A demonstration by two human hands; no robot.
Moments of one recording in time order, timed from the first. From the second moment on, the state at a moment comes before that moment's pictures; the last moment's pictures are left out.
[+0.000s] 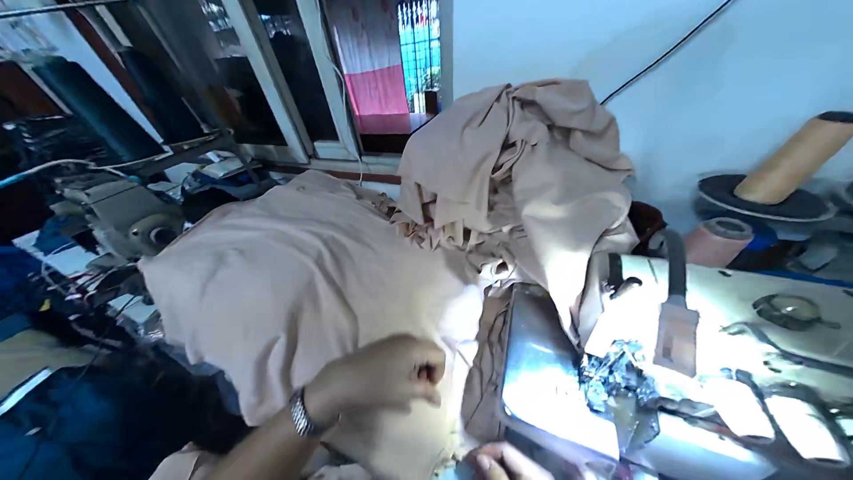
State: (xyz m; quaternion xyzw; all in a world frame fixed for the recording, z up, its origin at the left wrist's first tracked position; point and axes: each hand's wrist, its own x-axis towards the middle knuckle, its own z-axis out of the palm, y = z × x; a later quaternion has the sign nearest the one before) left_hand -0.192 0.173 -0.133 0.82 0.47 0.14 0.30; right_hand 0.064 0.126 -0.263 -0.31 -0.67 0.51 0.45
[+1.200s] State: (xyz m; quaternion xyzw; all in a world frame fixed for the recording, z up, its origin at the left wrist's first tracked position) left_hand -0.220 0.107 -0.113 0.80 0.45 0.37 0.13; right_hand 0.003 0.144 -0.203 -0.30 -0.78 0.21 0.50
